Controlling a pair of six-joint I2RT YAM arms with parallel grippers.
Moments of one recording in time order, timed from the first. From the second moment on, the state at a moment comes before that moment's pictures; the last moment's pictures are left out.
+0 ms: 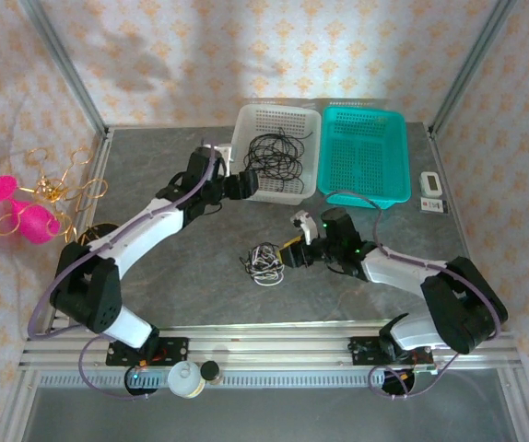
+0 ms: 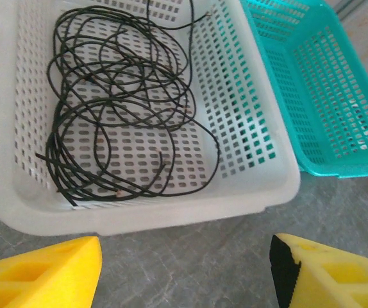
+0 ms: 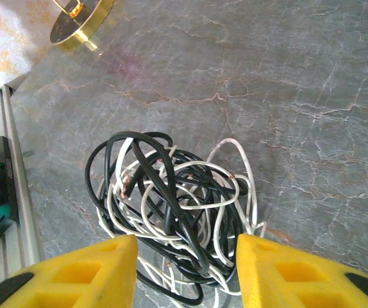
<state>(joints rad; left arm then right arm) -0.41 1.49 1.10 -0.19 0.17 -0.46 0.57 1.37 0.54 0.16 -0.60 0.19</state>
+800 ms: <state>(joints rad) -0.41 1.41 1.00 -0.15 0.19 -0.47 0.57 1.31 0.69 0.00 -0.51 0.19</state>
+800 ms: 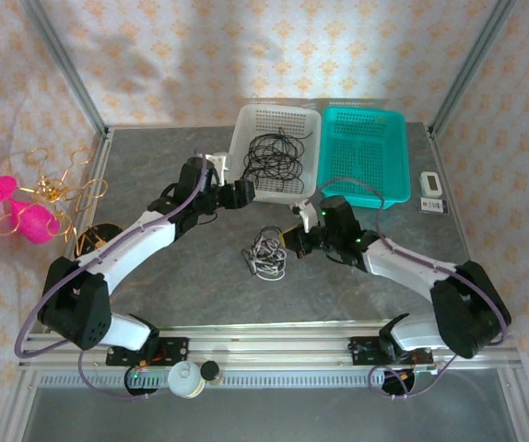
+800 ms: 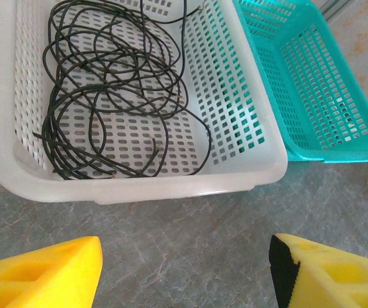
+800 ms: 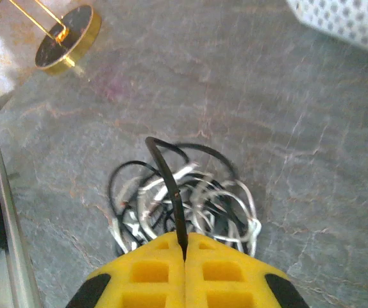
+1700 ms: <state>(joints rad) -0.49 1.36 0.53 0.72 0.55 -0.40 0.57 1.20 0.95 -0.34 -0.57 0.13</state>
